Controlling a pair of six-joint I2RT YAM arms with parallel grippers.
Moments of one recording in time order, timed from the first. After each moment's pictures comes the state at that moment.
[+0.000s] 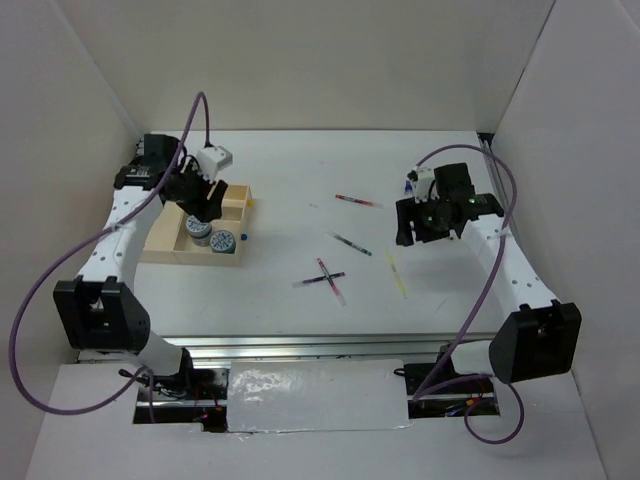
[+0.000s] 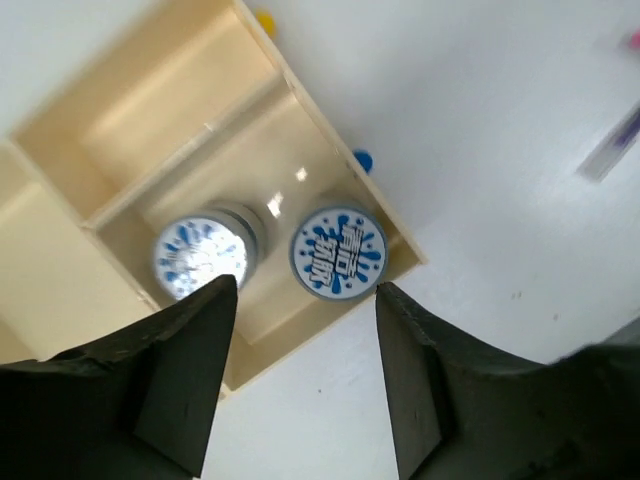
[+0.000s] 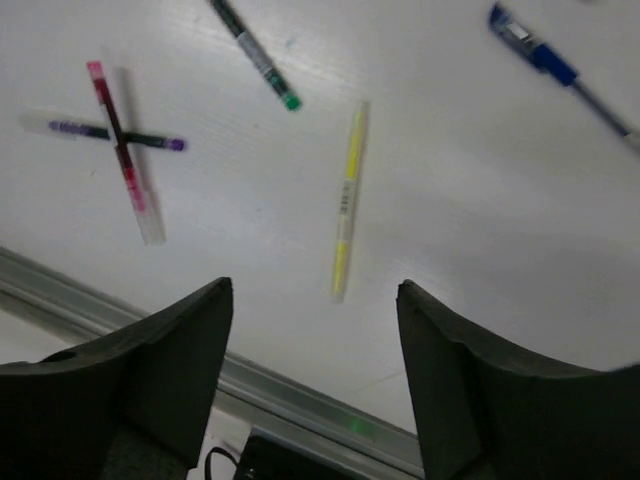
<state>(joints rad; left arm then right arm) 0.01 1.55 1.42 -0.91 0.40 0.59 0.15 1.31 1.14 -0.84 -0.28 -0.08</state>
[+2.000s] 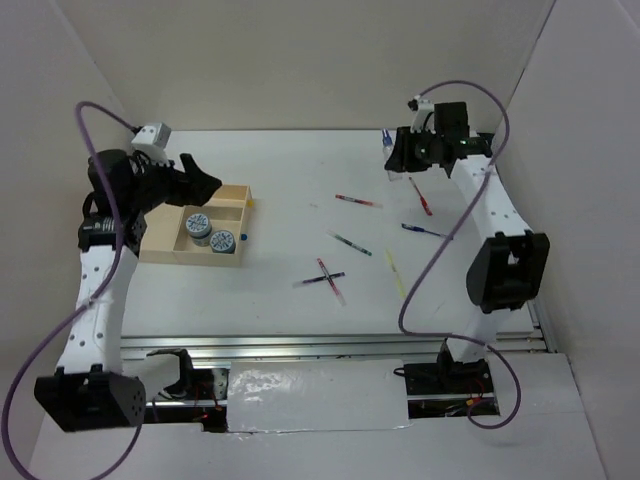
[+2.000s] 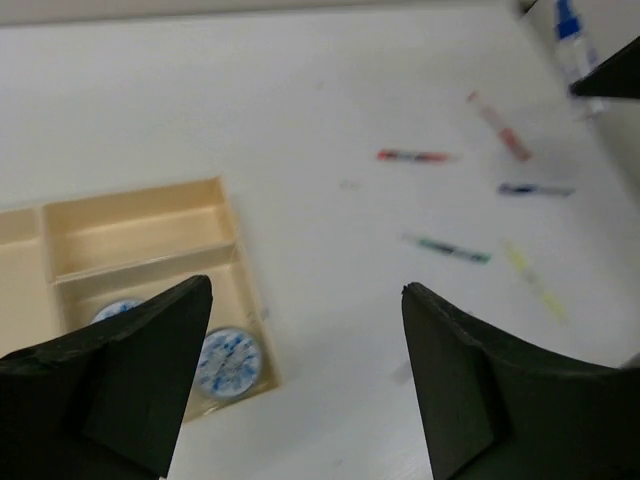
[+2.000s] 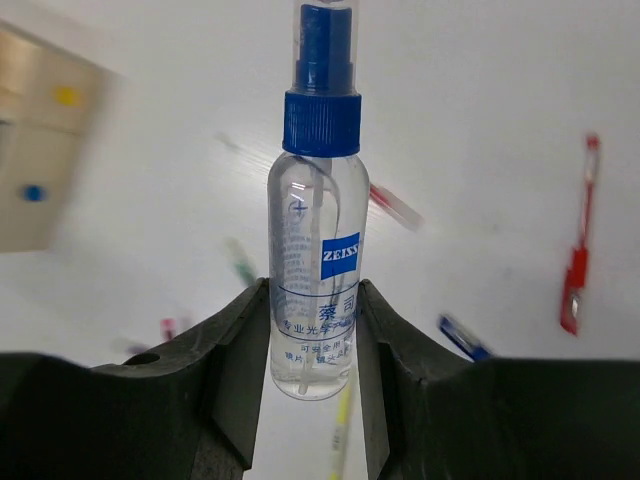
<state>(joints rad) 0.09 1.17 1.26 -0.48 0.53 -0.07 0.07 1.84 1.68 -0.63 -0.37 0.02</state>
